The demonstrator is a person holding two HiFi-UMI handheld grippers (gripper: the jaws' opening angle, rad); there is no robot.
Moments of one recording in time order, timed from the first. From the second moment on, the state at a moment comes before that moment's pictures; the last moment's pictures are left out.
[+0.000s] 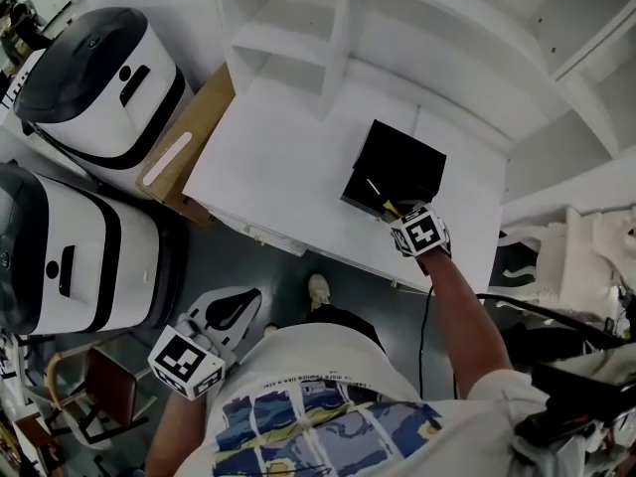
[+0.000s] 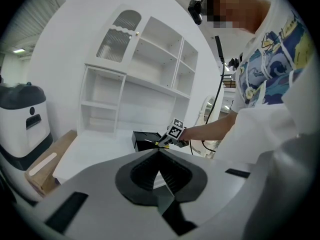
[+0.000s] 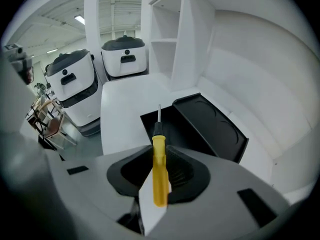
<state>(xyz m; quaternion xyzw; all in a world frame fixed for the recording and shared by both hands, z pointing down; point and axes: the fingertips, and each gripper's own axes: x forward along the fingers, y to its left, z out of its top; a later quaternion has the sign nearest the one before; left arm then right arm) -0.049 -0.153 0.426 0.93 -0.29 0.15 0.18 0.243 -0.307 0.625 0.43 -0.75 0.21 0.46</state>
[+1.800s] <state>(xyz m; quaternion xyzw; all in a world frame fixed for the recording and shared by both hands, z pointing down) -0.139 -0.026 0.435 0.95 -0.23 0.11 0.18 0.037 -0.088 0.515 0.43 -0.82 0.18 0.34</state>
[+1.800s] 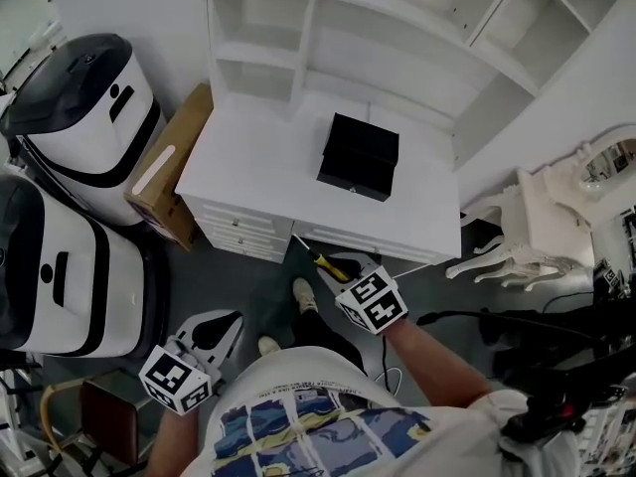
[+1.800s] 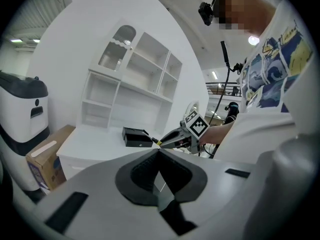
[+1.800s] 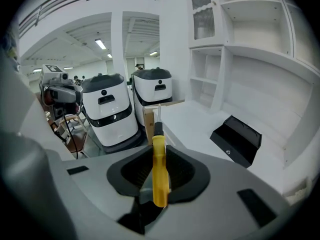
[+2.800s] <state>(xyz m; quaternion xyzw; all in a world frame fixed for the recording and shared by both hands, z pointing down) -0.136 -0.020 0.439 0.95 -0.23 0.13 0.17 0.018 -0.080 0.503 0.41 -0.84 0.17 0.32</state>
